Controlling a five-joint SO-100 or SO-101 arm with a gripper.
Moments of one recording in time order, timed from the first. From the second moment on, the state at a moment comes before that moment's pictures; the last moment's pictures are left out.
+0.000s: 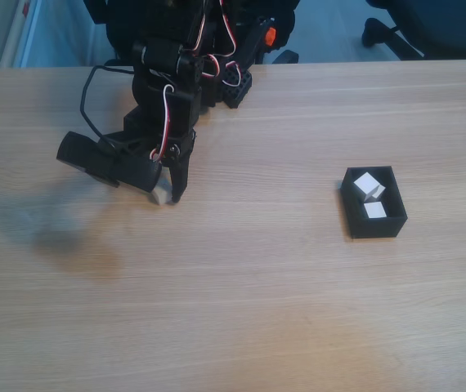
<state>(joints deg) 21.5 117.1 141.9 38.4 -83.3</state>
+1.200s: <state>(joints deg) 17.6 122.4 141.1 43.2 -81.5</state>
